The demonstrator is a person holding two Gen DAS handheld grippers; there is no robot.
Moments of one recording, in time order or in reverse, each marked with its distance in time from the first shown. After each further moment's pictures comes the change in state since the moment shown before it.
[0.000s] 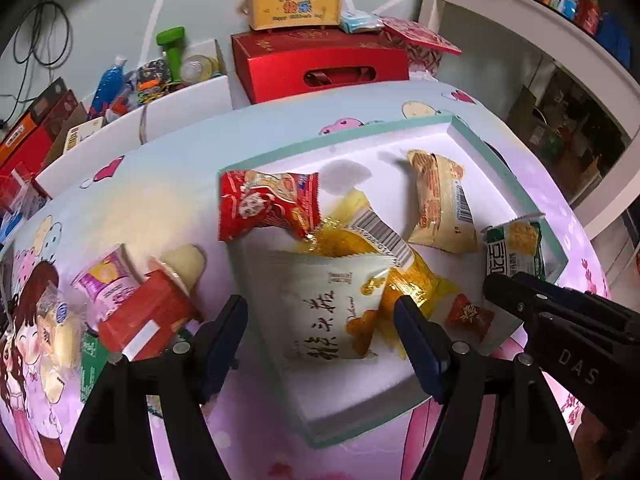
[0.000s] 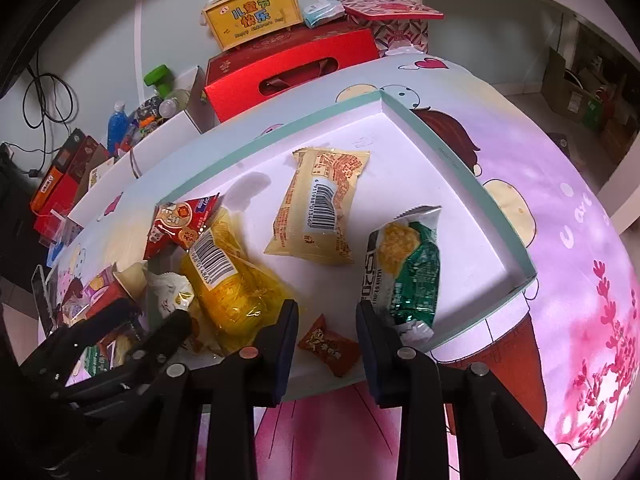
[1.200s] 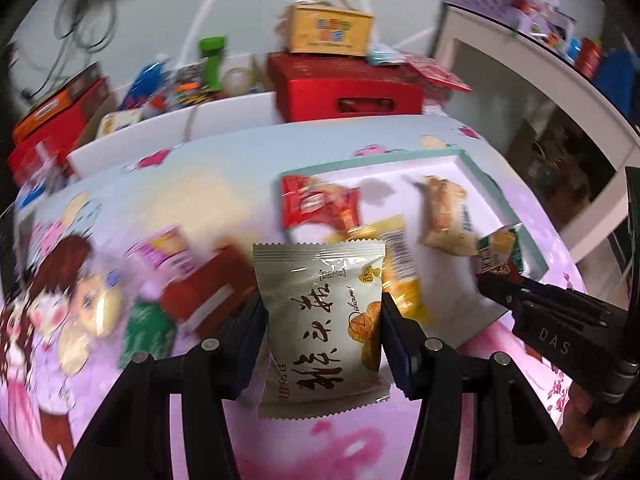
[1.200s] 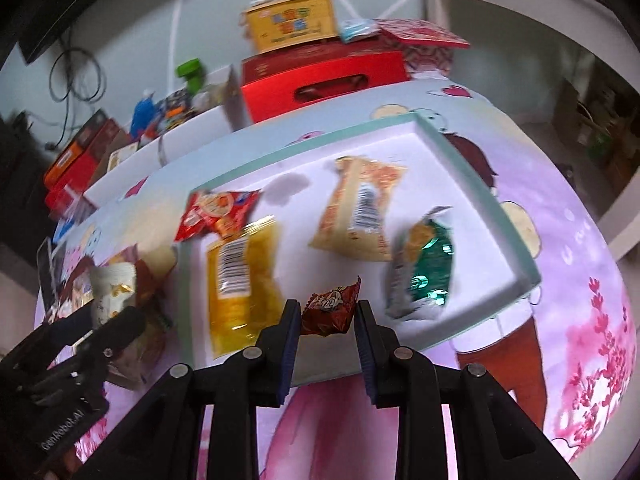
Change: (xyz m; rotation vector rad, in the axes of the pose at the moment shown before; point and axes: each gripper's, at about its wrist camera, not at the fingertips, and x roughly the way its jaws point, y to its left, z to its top) left arm -0.044 0.034 -0.022 -0.056 -0.084 -0.042; right arm -0.020 0.028 -0.013 -0.085 -0.055 -0.001
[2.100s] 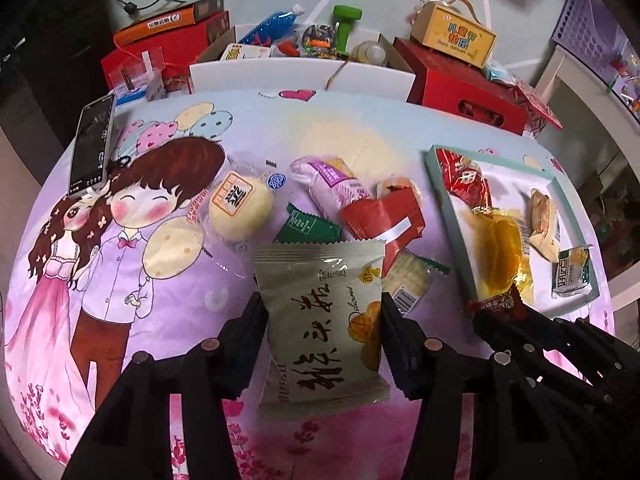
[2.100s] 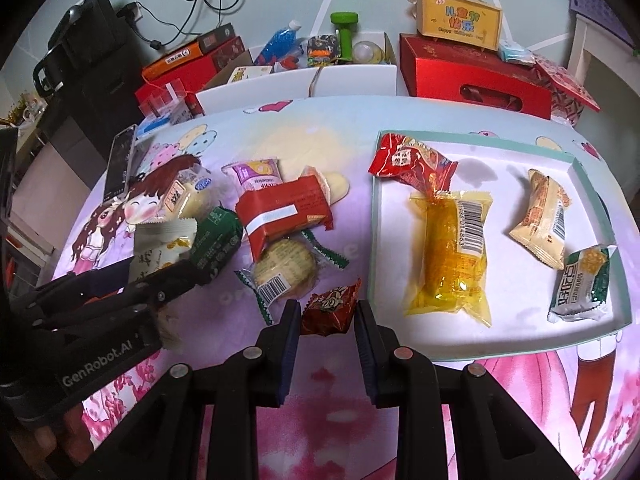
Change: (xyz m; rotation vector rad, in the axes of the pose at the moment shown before) left arm -0.039 0.106 -0.064 -0.291 0.065 0.194; right arm 0.001 0.140 -0.052 -0.364 0.059 0.184
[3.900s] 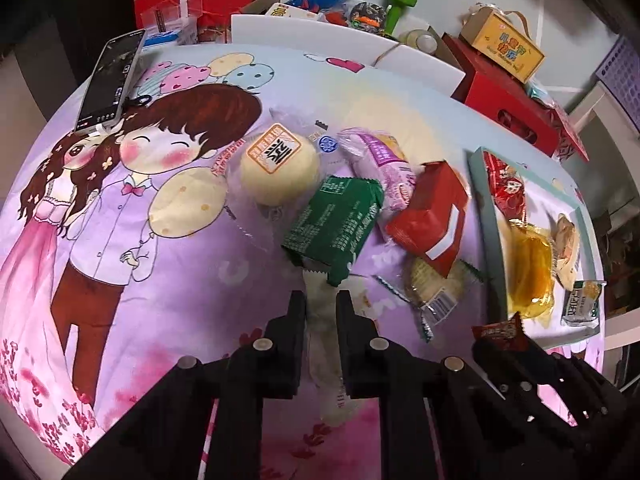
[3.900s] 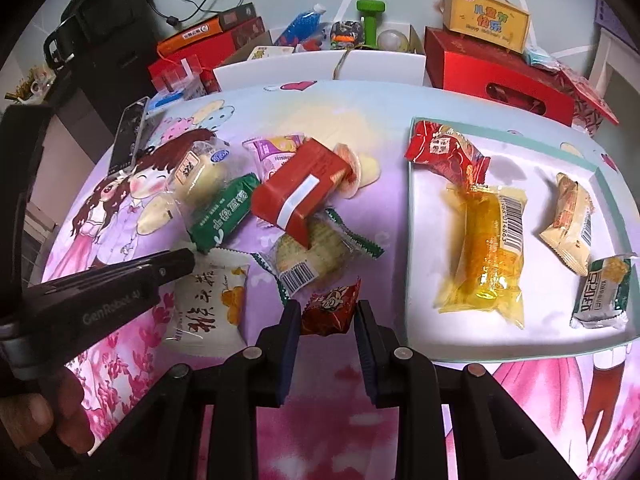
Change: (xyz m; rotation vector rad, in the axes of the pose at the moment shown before) left arm 0.024 0.038 -0.008 -0.167 0.087 -0.001; right arm 0.018 0.020 -0.007 -0.070 0.043 0.013
